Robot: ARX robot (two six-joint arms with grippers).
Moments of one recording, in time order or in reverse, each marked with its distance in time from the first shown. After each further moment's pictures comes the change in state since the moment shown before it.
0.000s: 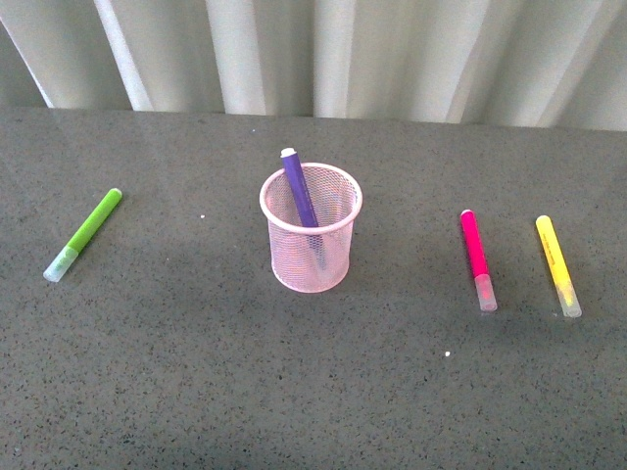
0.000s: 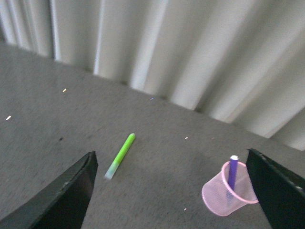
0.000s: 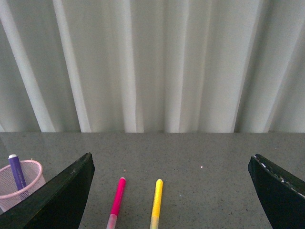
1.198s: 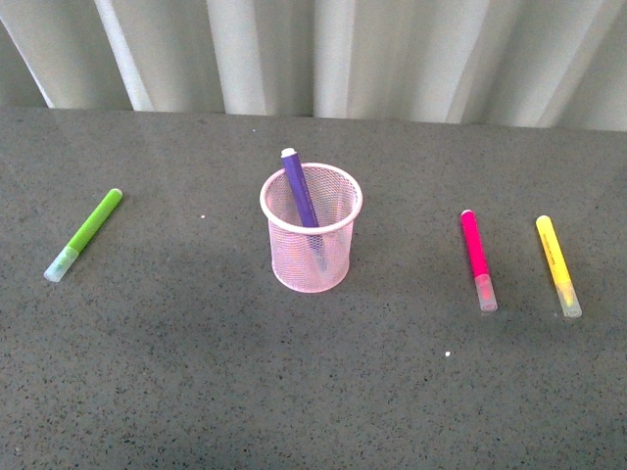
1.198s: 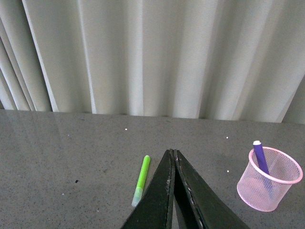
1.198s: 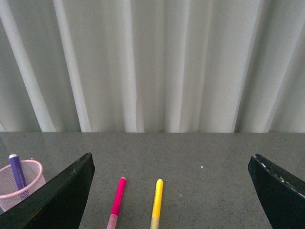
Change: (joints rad) left arm 0.296 -0.311 -0.258 0.051 0.348 0.303; right arm 0.000 0.000 0.000 0.000 0.000 0.000
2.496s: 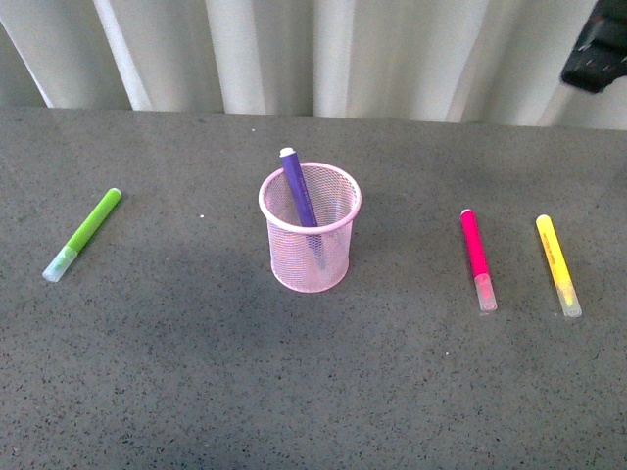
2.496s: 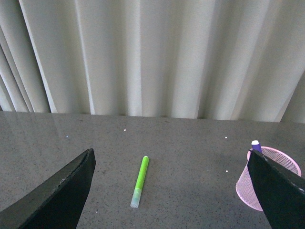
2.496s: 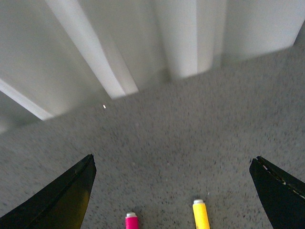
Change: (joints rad) left arm 0.000 -0.003 0.000 0.000 0.003 0.003; right arm 0.083 1.857 0.829 0.517 0.153 0.336
